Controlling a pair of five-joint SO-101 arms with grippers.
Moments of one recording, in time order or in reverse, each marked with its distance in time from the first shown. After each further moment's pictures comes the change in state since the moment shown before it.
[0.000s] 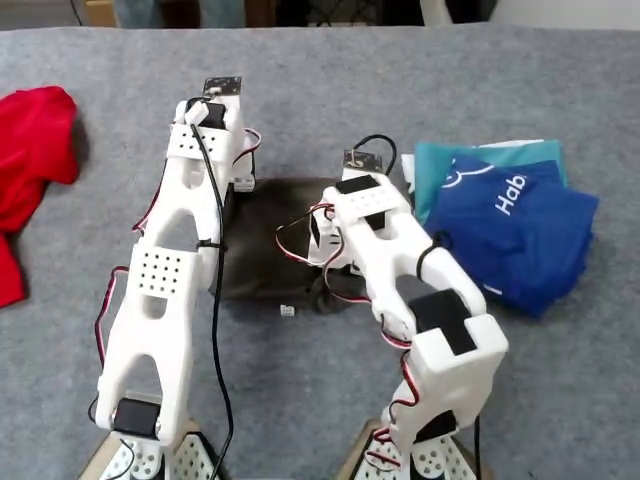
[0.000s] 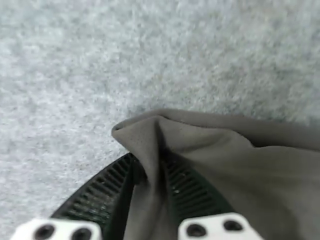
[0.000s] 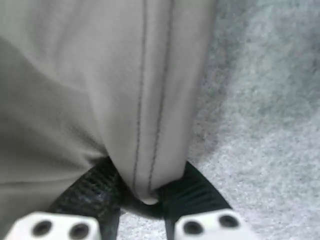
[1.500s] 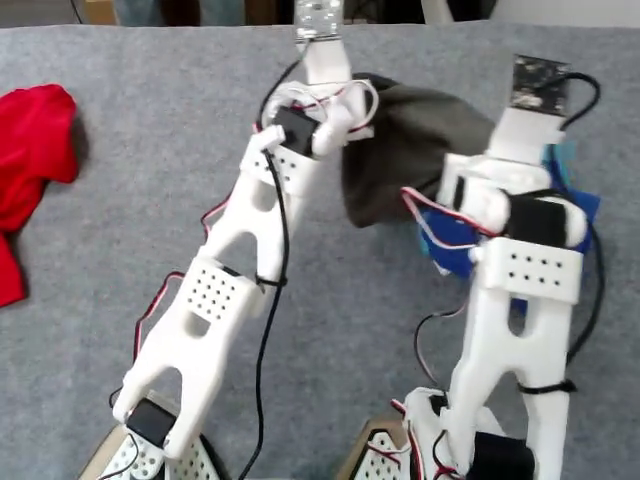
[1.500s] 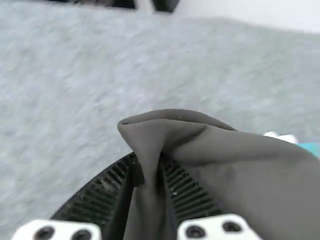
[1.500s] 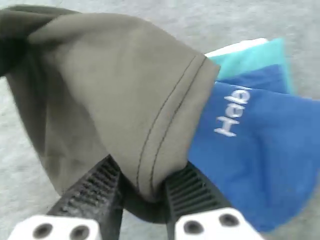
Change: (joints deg) left arm 21.1 -6.6 -20.2 -25.3 12.5; right arm 30.3 -47.3 0.6 -1.5 28.4
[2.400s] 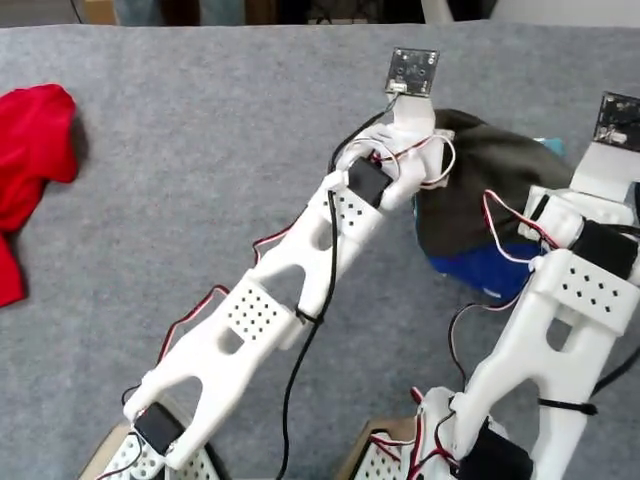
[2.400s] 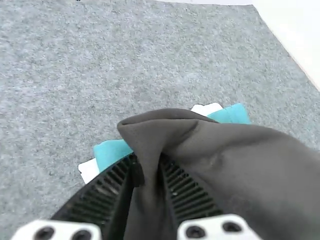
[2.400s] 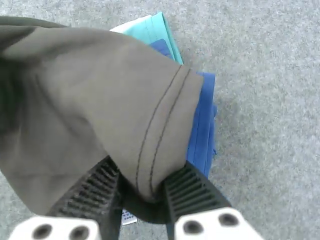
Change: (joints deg) left arm 11.4 9.1 0.0 -13.6 0.1; right arm 17.8 0.0 4.9 -2.8 11.4
